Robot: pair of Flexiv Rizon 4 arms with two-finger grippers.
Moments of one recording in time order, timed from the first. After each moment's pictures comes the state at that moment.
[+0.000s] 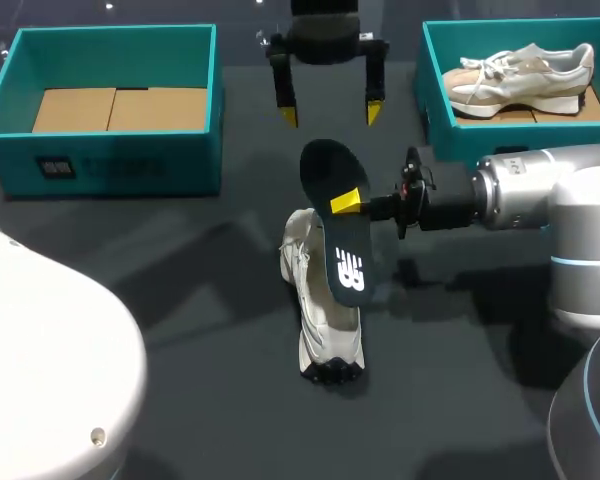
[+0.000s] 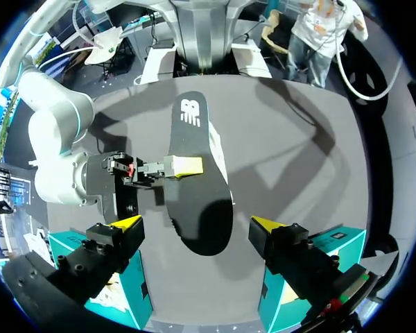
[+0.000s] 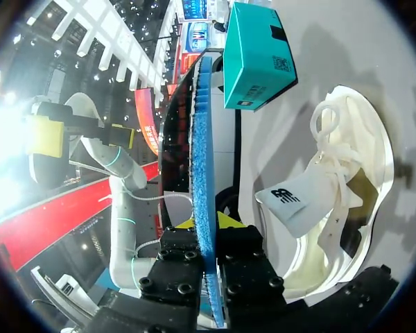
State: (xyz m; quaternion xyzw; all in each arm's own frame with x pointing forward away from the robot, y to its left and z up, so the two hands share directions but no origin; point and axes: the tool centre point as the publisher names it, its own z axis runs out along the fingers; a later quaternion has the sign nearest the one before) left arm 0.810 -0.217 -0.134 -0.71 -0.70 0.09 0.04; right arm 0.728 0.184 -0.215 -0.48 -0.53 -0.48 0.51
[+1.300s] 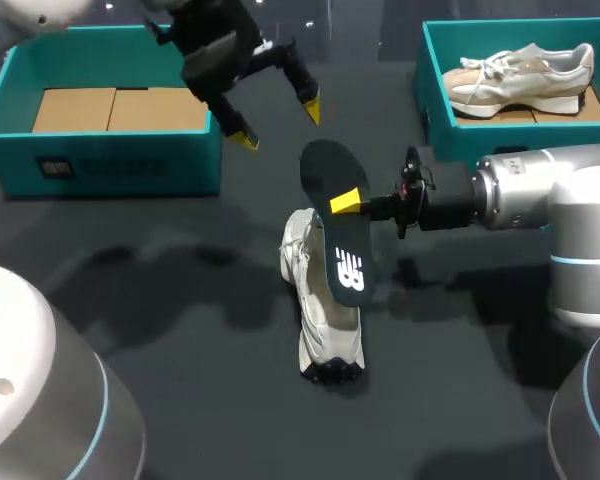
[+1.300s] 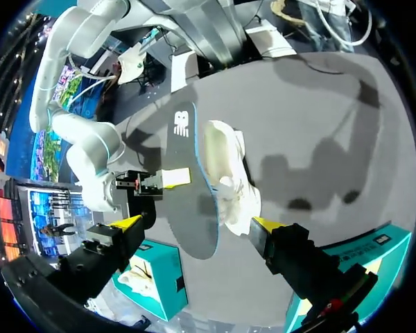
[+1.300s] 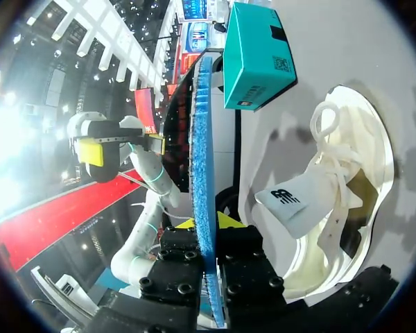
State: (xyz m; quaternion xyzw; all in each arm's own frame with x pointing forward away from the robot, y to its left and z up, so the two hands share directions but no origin) left arm 0.797 -0.159 -0.137 -0.72 -0.64 0.25 -0.14; right arm 0.728 0.184 -0.216 -0.48 -0.53 -0.48 0.51
